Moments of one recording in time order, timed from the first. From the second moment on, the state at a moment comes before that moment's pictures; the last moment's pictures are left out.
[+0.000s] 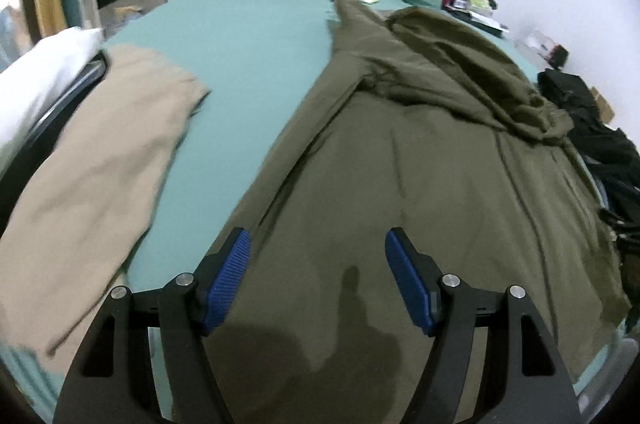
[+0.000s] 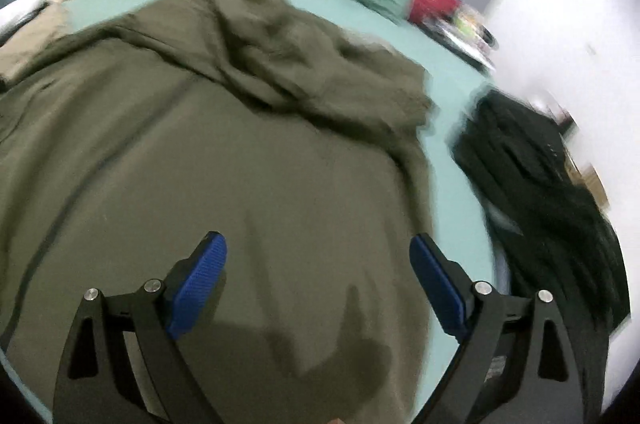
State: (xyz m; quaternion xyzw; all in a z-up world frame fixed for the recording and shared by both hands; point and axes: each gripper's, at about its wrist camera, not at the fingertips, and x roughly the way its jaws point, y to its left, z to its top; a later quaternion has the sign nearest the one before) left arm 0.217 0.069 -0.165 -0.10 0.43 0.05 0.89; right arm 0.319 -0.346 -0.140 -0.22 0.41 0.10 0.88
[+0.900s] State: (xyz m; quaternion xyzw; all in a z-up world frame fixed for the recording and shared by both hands) left arm 0.161 0.097 -0.175 -0.06 0.45 0.14 0.88; right arm 0.230 -0.488 -0.149 -0.03 0.48 0.01 0.88
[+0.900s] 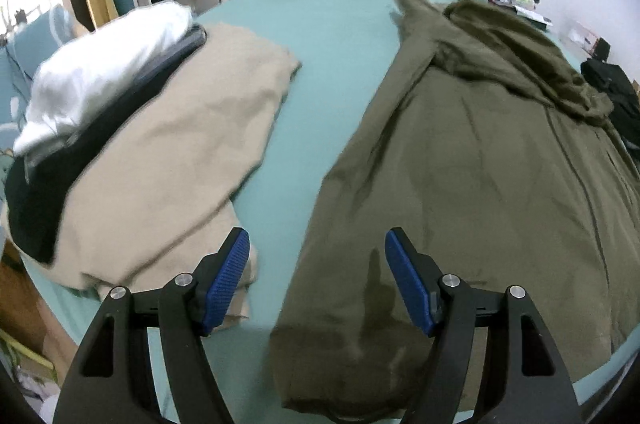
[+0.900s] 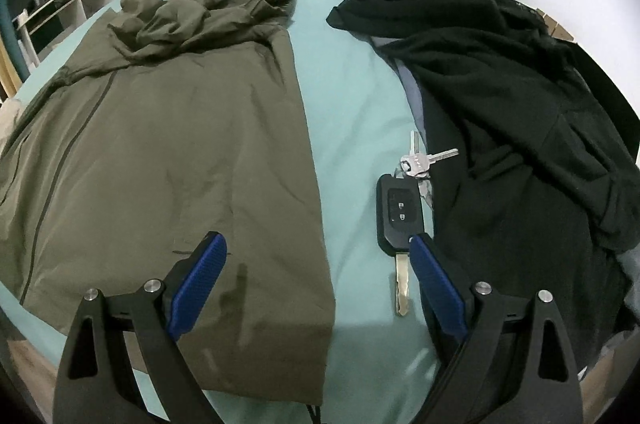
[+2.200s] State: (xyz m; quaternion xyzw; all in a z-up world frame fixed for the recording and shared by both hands) left arm 0.127 0.057 -0.183 -0.04 0.49 0.03 0.87; right arm 0.183 -0.460 -0.177 0.14 0.46 0.09 0.87
